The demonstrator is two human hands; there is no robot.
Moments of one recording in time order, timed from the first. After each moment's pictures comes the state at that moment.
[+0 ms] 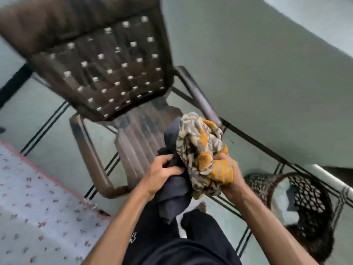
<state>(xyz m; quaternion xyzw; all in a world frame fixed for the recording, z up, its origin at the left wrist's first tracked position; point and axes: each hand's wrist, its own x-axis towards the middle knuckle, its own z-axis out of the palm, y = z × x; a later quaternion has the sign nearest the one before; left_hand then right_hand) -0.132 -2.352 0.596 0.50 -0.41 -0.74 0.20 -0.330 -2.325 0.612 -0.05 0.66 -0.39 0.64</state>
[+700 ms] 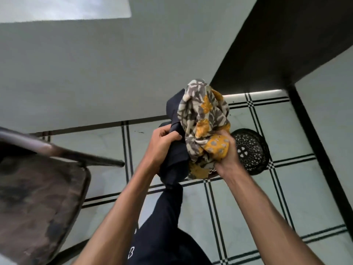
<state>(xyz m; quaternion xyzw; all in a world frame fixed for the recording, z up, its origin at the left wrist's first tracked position) -0.625 -2.141 0.615 0.32 -0.53 -0.78 0.03 -0.727 -1.996 0.618 0.20 0.60 -0.68 0.38</state>
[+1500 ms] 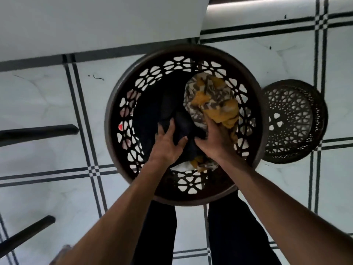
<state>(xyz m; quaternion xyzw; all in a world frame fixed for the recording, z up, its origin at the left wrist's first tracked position) -0.792 -2.027 0.148 0.46 -0.67 -0.49 -0.31 -0.905 -1.914 0.146 -0.14 0.86 -0.17 0.46</state>
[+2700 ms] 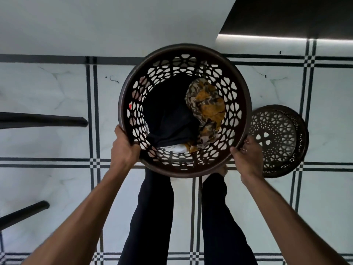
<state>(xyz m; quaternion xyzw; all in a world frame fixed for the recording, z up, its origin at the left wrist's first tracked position) -0.725 -2.077 0.238 0.67 -0.58 -0.43 -0.14 -0.932 -1.856 0.218 0.06 0.90 -0.28 0.34</state>
